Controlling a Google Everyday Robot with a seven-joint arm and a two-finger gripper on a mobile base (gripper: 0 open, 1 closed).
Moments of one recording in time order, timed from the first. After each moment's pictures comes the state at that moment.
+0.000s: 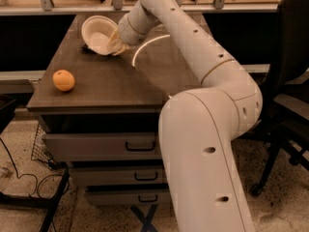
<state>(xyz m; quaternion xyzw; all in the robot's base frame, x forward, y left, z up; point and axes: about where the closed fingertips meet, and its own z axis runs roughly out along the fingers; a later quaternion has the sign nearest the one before) 0.796 0.117 0.829 -0.85 0.39 0.03 0.35</state>
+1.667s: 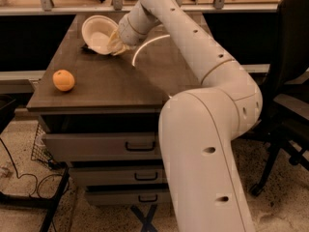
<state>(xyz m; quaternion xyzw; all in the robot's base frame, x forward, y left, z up) 0.796 0.117 0.829 -0.85 0.39 0.03 0.35</state>
